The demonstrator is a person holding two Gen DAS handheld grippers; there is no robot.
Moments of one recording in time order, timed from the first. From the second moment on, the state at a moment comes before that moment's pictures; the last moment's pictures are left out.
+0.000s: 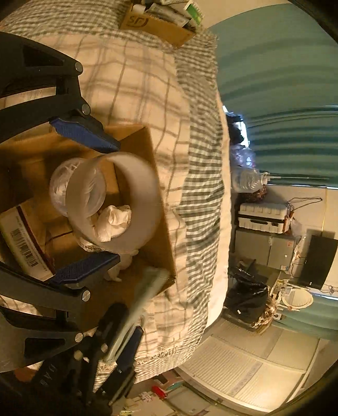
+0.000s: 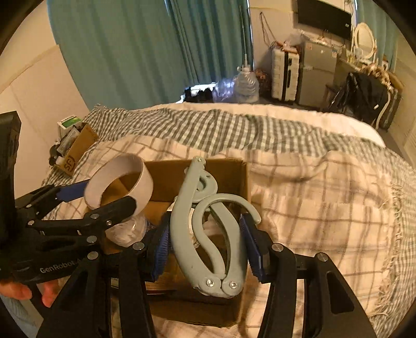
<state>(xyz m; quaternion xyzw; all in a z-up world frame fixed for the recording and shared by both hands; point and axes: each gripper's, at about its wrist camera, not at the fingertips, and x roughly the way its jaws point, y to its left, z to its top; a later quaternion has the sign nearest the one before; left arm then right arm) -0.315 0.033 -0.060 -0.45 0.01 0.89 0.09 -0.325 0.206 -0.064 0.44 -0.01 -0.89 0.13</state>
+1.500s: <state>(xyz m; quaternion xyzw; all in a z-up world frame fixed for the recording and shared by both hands) -0.064 -0.064 -0.067 -0.38 -0.02 0.92 -0.04 -0.070 0.231 -0.080 0.48 0.03 -0.88 0.00</state>
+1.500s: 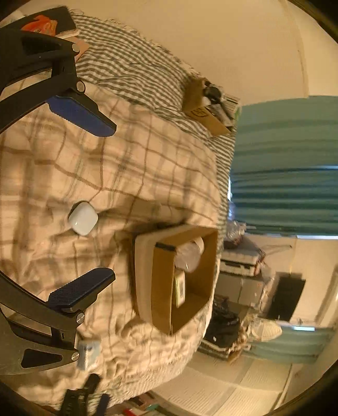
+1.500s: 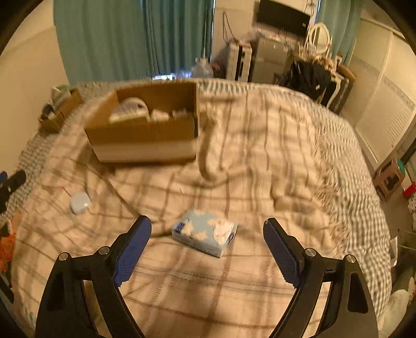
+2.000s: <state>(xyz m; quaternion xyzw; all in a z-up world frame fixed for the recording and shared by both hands) -0.084 -0.051 -0.164 -0.48 -0.03 0.88 0.00 -0.103 0.219 -0.168 0.57 0.04 -0.82 -0.02</state>
